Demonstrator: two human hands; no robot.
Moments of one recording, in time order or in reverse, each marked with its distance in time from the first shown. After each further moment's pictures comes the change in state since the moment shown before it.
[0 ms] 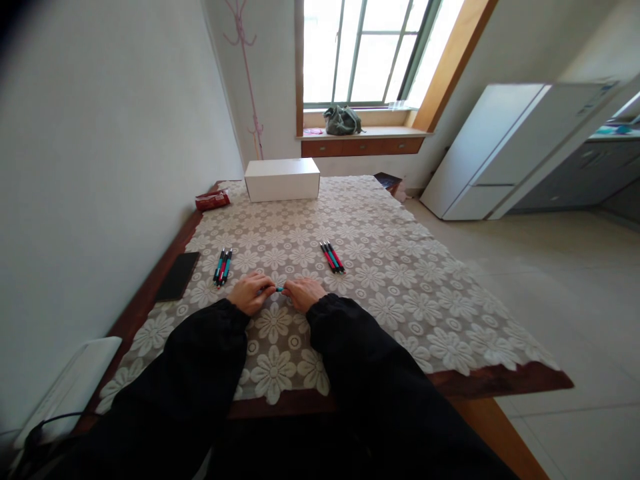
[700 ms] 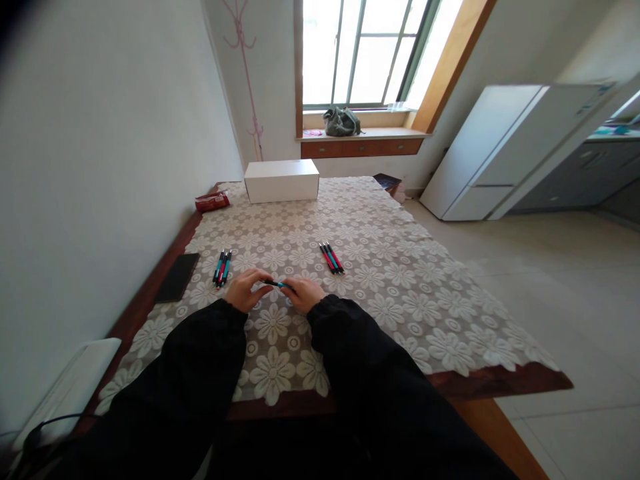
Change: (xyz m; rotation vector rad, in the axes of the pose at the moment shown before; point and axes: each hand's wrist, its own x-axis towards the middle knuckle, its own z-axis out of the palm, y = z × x) left_hand 0.000 -0.006 -0.004 -0.119 0.174 0.030; right_hand -0.001 0.002 -0.006 0.269 0.052 0.055
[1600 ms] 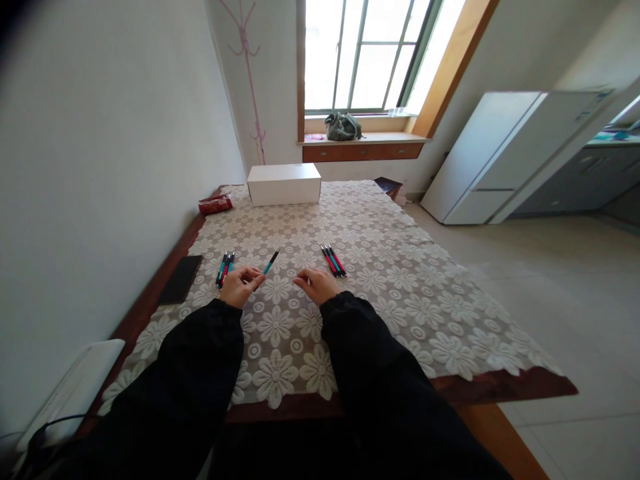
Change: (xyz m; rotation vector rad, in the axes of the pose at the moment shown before) left_hand 0.005 -0.009 0.000 -0.363 0.298 -0.446; right_hand 0.000 0.023 -0.022 0.063 0.237 0.031
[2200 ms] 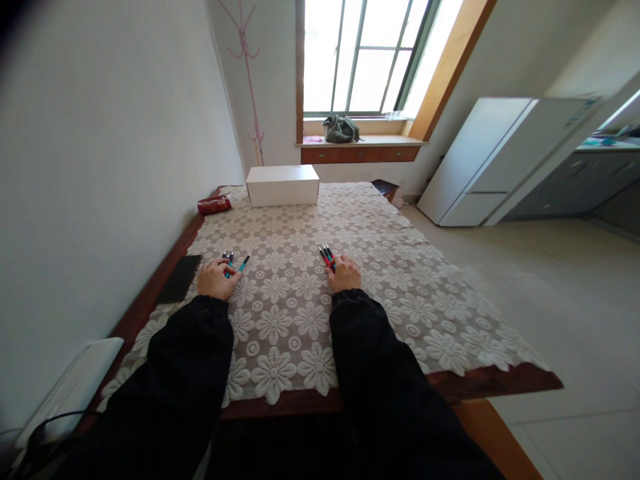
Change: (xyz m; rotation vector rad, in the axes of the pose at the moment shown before) left_hand 0.015 -0.016 -0.044 0.799 0.200 0.014; right_hand -0.007 0.059 -0.019 -0.498 0.216 0.413
